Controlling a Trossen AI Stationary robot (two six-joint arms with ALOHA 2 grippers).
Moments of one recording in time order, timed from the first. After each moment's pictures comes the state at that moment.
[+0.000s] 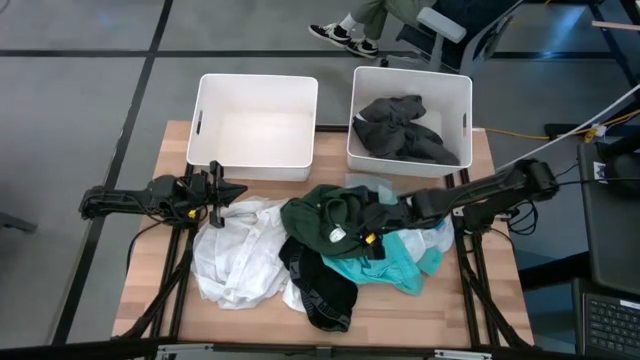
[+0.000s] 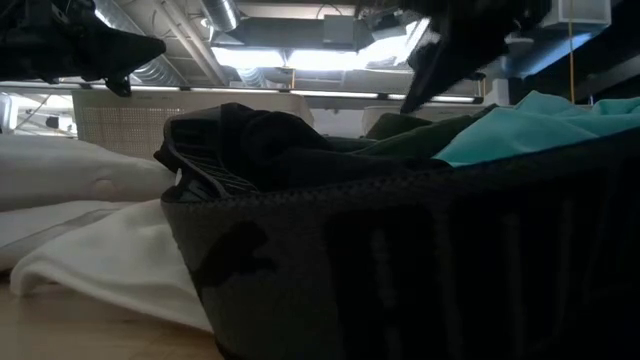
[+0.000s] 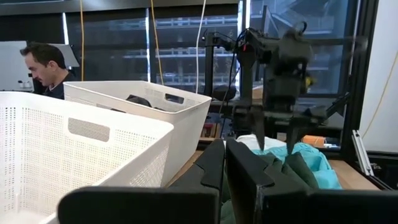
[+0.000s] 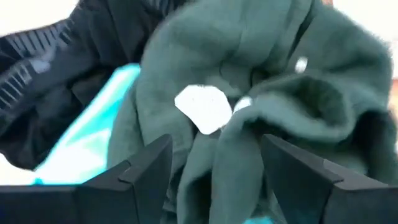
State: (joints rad) left arm -0.04 0.01 0.06 0.16 -0.24 0.05; right arm 0.22 1.47 1.08 -0.51 0.14 0.07
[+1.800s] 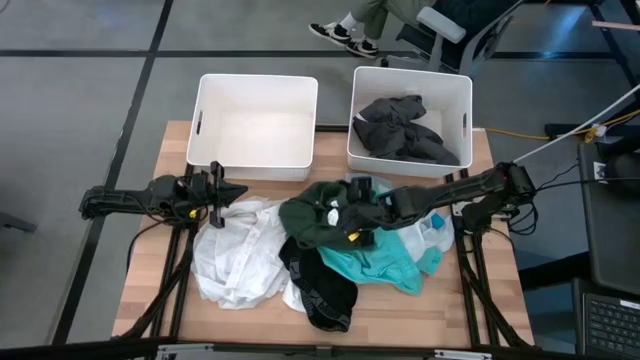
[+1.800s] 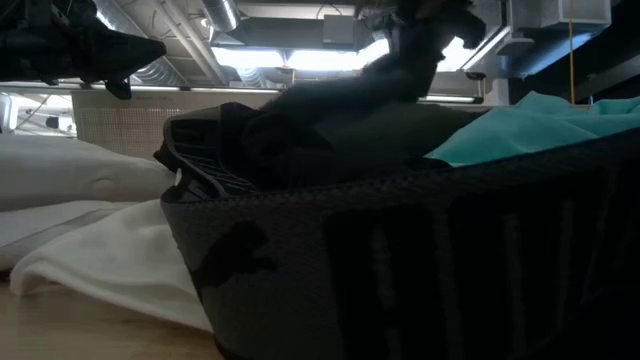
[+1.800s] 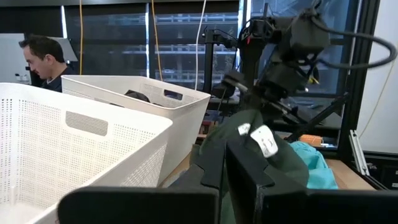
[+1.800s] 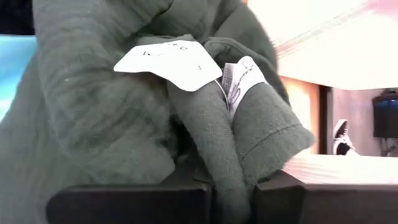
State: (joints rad) left arm -0.04 0.01 0.06 0.14 -0.24 0.03; right arm 0.21 1.66 1.43 -0.86 0.47 -0.09
